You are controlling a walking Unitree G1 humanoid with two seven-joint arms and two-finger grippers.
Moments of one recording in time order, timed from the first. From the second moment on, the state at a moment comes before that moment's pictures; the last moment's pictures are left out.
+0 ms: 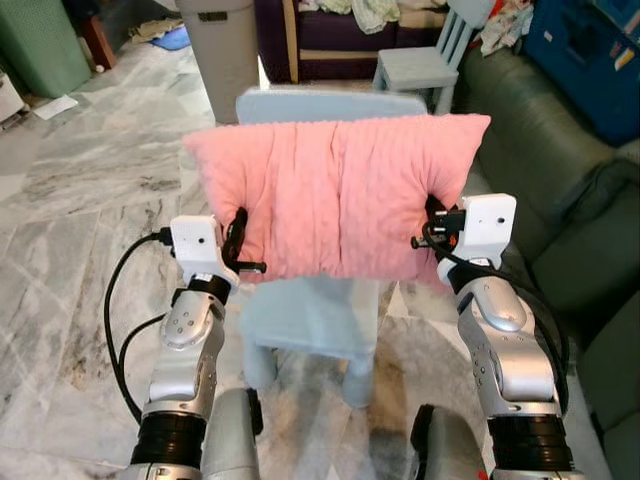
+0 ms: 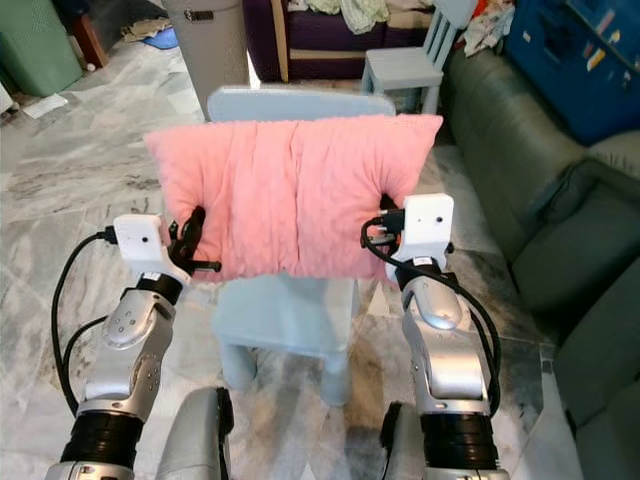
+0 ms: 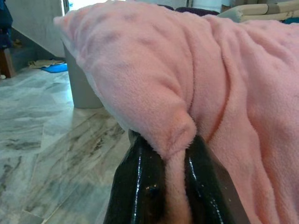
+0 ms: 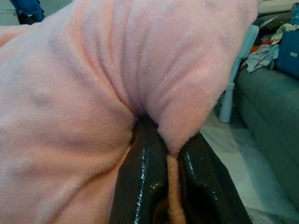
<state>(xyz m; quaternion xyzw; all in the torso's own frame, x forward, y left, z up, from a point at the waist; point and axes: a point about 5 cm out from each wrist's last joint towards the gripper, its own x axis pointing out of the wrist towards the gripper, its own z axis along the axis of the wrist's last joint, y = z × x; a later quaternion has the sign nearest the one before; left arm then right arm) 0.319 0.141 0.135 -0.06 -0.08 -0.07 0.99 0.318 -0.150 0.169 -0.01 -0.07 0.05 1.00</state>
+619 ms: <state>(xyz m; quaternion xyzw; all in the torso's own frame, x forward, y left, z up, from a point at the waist) 0.320 0.159 0.134 -0.04 -0.08 -0.04 1.00 0.321 -0.122 0.201 0.00 -0.12 0.09 0.99</state>
